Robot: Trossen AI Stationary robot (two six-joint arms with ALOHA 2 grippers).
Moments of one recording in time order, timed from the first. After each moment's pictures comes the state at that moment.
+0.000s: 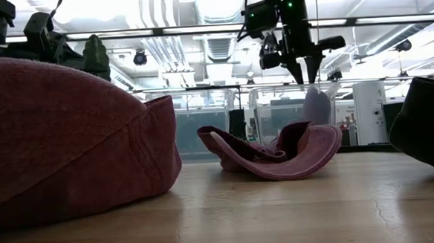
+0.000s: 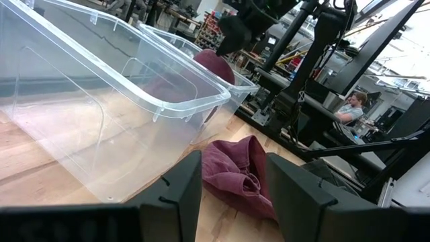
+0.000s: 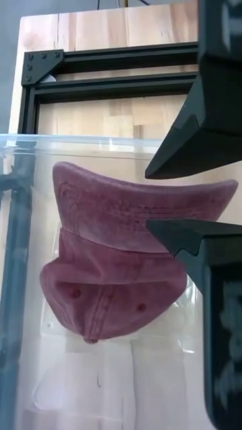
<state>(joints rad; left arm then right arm) -0.07 0.28 0.01 0.18 -0.41 -0.53 -0.45 1.79 1.64 -1.43 0.47 1.14</state>
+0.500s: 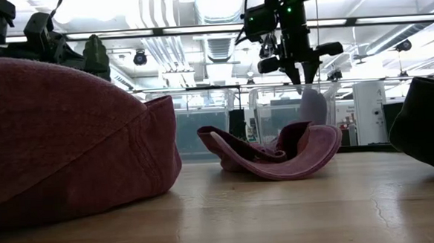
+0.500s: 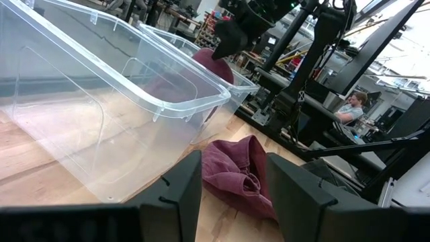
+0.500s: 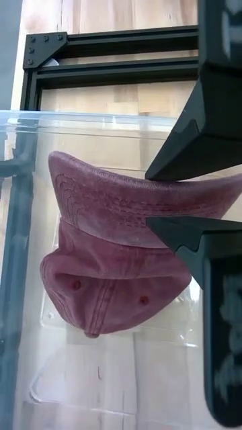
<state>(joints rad) -0.07 0.28 0.01 0.18 -0.41 -0.53 -0.45 1.79 1.60 -1.36 0.47 1.12</state>
